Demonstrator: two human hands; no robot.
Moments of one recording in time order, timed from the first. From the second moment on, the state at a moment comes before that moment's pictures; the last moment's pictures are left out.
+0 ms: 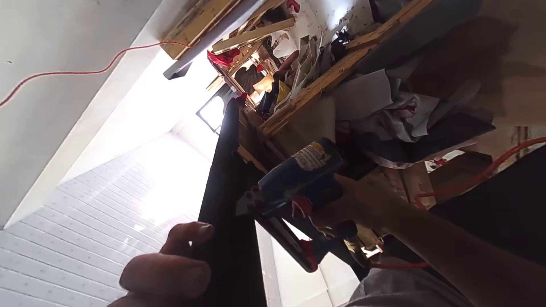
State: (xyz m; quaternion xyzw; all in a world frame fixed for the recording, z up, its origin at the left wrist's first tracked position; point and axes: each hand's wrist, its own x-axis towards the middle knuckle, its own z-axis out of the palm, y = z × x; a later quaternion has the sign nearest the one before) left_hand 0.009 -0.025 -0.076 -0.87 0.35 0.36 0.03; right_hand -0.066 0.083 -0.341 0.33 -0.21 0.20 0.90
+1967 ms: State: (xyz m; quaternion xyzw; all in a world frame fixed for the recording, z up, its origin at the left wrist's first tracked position) left_hand 0.026 -0.093 -0.094 -0.41 0.67 0.62 0.06; right_hand -0.433 -0.145 -0.224 -0.40 0.43 -0.32 0.74
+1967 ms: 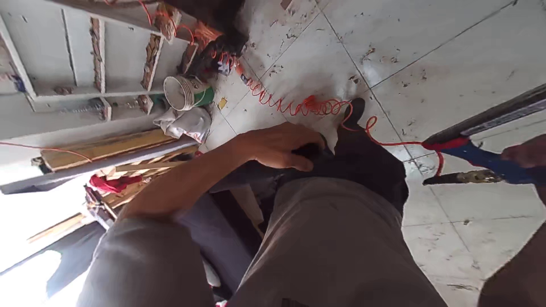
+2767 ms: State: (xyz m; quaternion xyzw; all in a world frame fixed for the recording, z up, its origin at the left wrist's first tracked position) left_hand 0.022 -0.119 -0.145 -0.26 0.73 0.51 0.36; right_hand -0.289 0.020 -0.101 -0.43 0.51 -0.17 0.72
